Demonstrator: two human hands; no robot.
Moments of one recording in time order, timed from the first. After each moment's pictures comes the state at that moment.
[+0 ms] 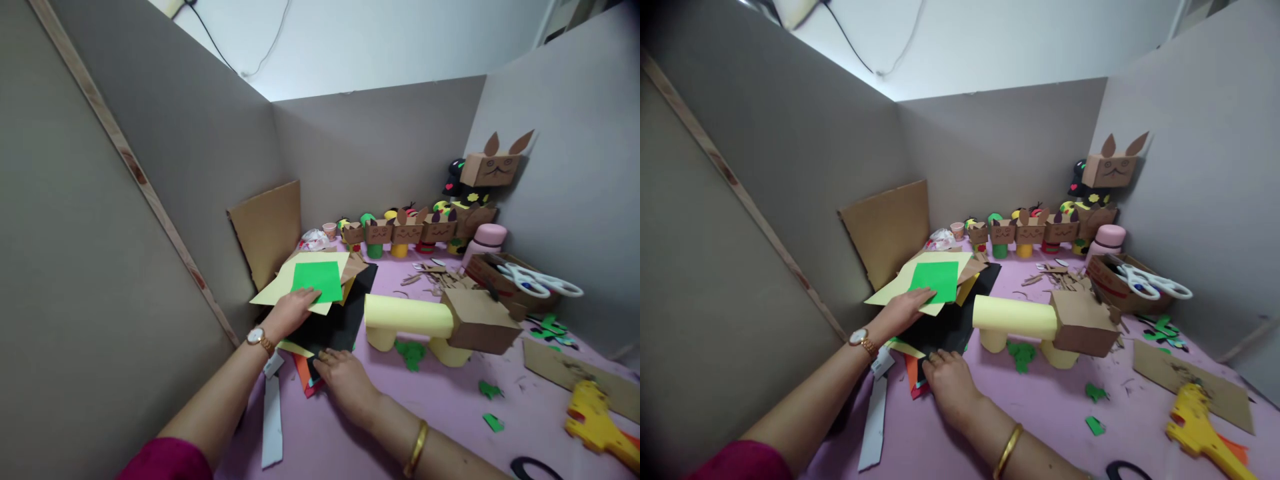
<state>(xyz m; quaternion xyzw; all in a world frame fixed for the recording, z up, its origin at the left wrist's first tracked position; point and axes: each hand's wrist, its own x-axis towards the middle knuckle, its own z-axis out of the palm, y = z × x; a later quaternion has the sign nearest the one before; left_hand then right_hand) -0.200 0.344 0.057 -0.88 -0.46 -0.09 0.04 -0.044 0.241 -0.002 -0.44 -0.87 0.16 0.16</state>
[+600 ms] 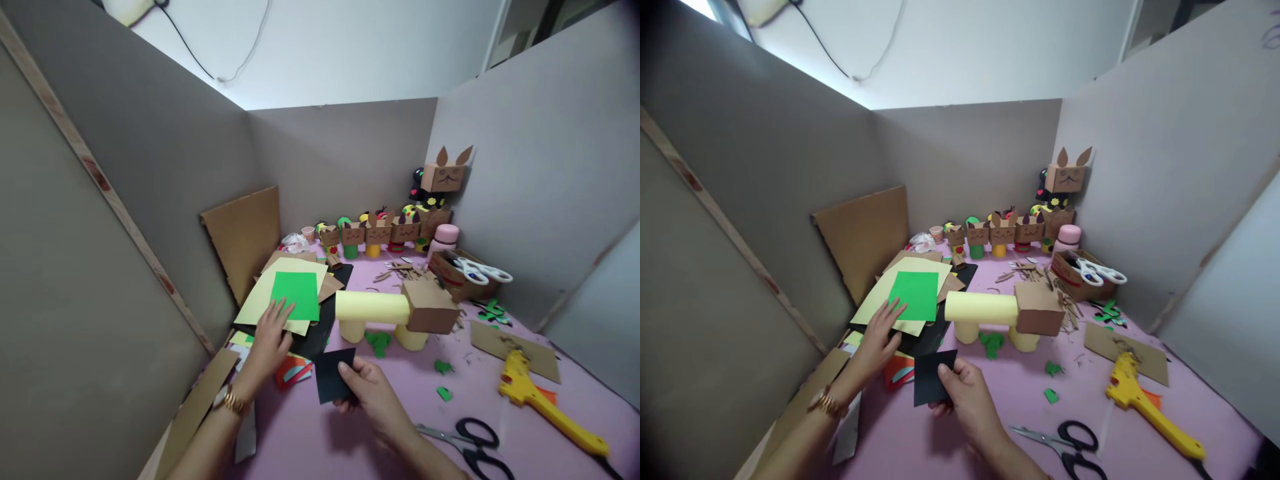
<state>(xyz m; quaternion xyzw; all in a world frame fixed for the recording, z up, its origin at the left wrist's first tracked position) -0.177 0.273 0.033 -0.81 -0.52 -0.26 -0.04 0.013 0.184 0.015 -0.45 -0.46 0.59 0.49</state>
